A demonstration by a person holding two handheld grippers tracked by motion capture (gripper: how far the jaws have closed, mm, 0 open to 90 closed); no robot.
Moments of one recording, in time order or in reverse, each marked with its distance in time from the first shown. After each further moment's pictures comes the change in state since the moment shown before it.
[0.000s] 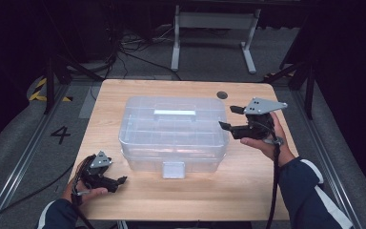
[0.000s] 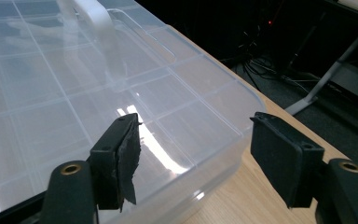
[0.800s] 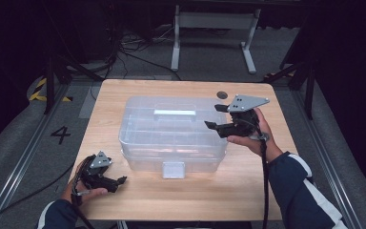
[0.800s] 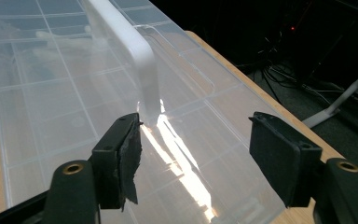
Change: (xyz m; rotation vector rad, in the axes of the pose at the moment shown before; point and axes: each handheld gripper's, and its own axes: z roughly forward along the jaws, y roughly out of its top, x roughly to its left) left arm 0.000 0.000 0.000 0.000 0.001 -0.004; right arm 0.017 0.023 0.025 0.007 0.071 -0.036
